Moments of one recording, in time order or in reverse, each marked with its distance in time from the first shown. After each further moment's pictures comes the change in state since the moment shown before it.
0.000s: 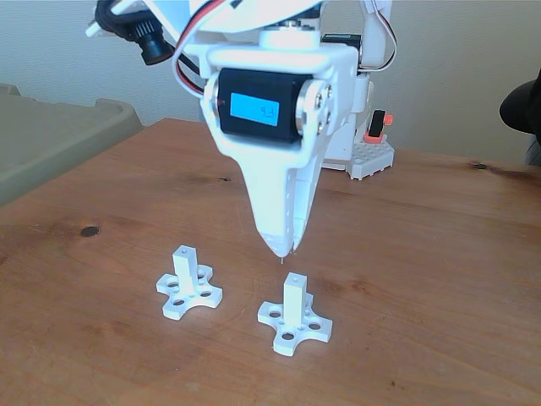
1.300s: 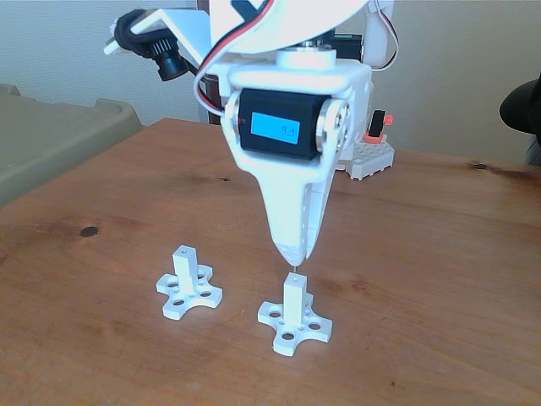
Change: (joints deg) arm -1.4 1.1 4.7 -2.9 0.7
